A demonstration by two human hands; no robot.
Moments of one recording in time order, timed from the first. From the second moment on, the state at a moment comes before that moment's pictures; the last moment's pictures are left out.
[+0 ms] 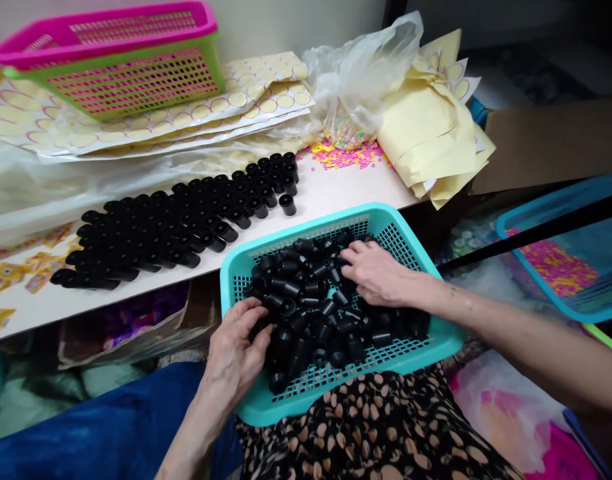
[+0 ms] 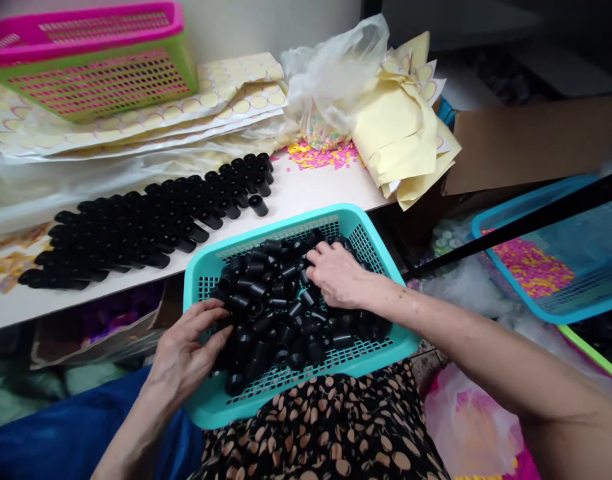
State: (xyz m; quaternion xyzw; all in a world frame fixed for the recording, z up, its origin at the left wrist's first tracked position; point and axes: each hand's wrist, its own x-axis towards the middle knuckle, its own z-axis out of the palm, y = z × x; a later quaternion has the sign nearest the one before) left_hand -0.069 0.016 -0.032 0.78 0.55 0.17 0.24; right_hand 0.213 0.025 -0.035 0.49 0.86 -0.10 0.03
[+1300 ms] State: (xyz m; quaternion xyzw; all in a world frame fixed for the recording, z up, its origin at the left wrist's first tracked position) left_hand -0.067 -0.011 -0.028 0.68 0.49 0.39 0.38; right_hand 0.212 -0.035 -0.021 0.41 0.82 -0.38 0.03
